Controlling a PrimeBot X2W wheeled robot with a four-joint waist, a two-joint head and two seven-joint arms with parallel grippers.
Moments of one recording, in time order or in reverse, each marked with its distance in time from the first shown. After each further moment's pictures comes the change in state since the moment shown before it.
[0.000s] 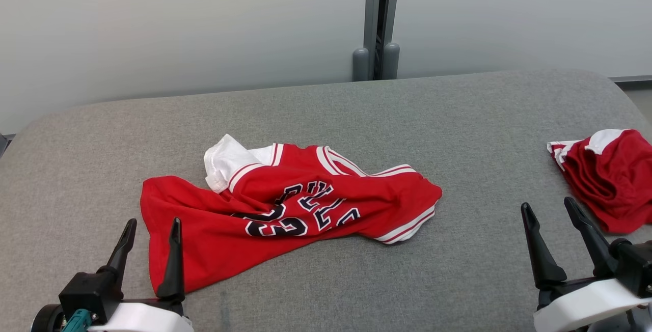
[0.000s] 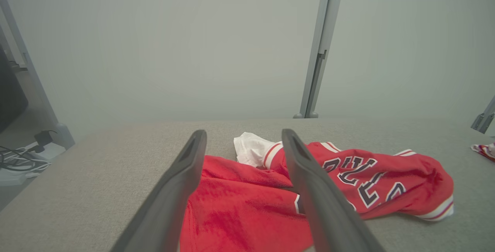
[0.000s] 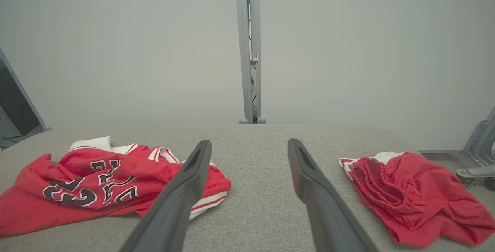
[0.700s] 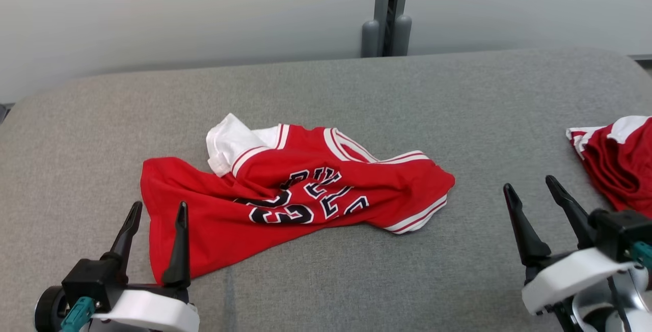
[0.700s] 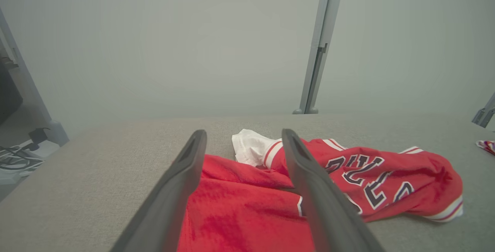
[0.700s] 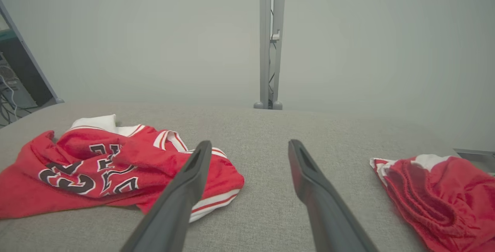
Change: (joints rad) left arm -0.036 0.004 -0.014 -0.021 0.002 0.003 0.000; right arm -0.092 -0.030 0.044 0.053 0.009 0.000 0.034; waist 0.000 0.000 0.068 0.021
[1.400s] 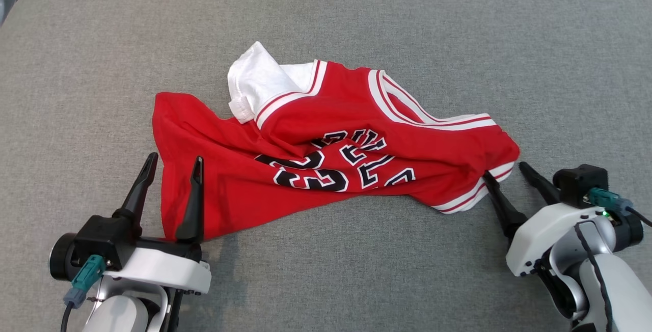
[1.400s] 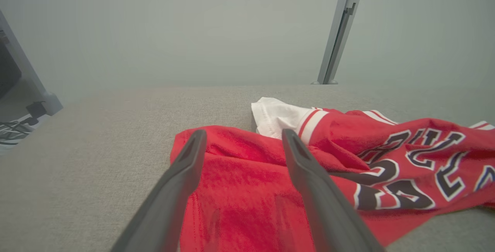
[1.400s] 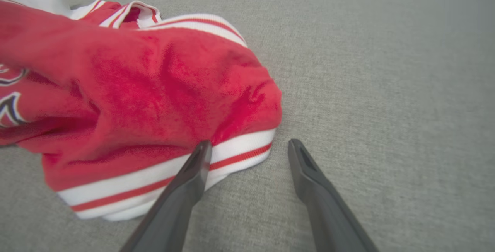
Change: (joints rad) left arm -0.182 -0.030 -0.042 0.104 0.011 -0.076 -0.062; right arm -0.280 -0.101 0.147 0.412 0.102 0.000 0.008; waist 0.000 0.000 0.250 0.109
